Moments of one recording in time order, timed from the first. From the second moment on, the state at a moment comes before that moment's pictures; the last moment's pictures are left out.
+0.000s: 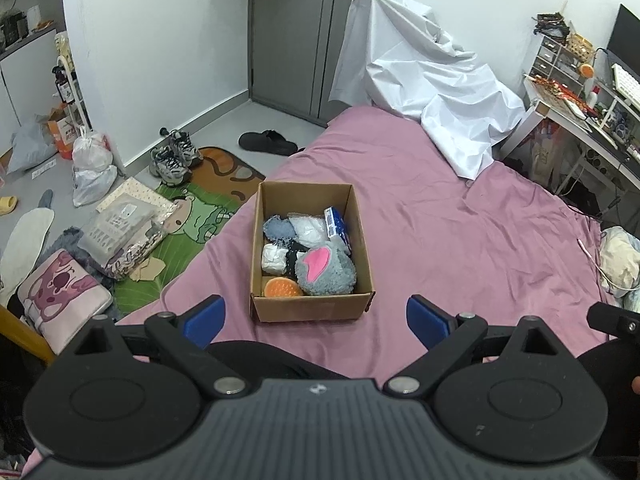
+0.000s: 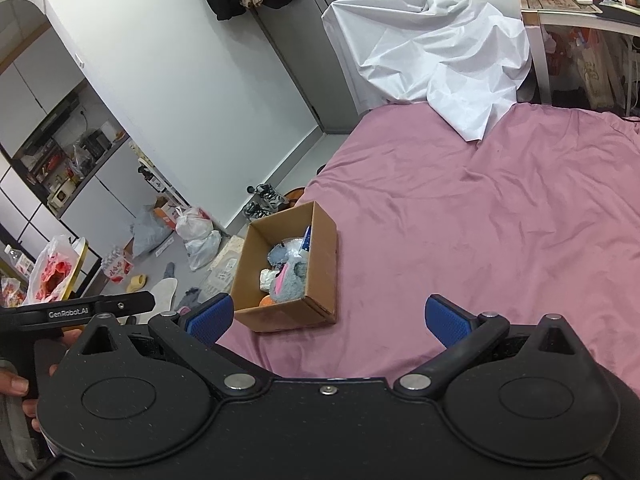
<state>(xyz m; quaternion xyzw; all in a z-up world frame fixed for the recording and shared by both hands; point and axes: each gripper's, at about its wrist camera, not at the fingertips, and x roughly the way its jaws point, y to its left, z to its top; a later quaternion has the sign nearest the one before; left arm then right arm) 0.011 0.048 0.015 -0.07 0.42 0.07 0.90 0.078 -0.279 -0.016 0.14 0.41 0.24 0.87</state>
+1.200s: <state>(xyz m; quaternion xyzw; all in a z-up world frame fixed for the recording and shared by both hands) 0.023 0.040 0.007 -0.07 0.43 0.07 0.90 0.086 -0.274 -0.022 0.14 0.43 0.26 0.86</state>
